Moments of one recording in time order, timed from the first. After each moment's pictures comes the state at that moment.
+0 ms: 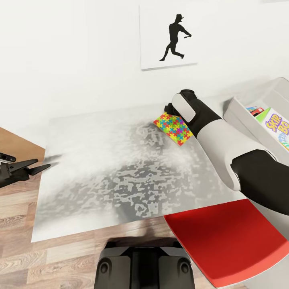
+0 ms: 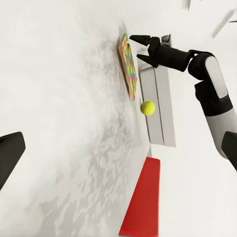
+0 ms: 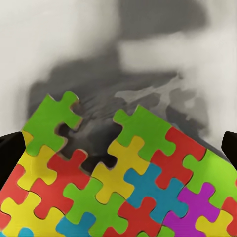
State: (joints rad) left arm -0.75 0.67 0.25 -0.94 0.51 0.95 -1.57; right arm -1.68 0.13 0.41 -0.44 -0.79 0.61 -0.66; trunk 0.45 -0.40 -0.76
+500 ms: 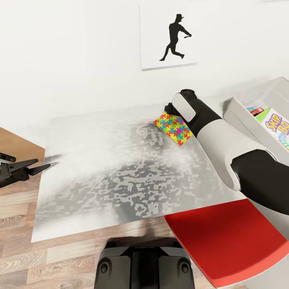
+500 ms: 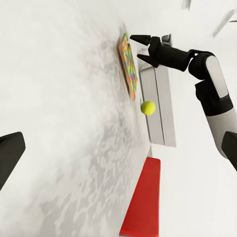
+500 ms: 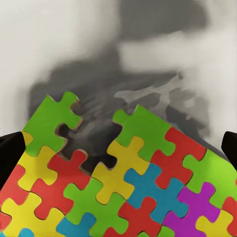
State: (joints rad) left arm -0.75 0.67 0.25 -0.94 0.51 0.95 -1.57; right arm -1.68 0.13 0.41 -0.44 -0.79 0.61 -0.66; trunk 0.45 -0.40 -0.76
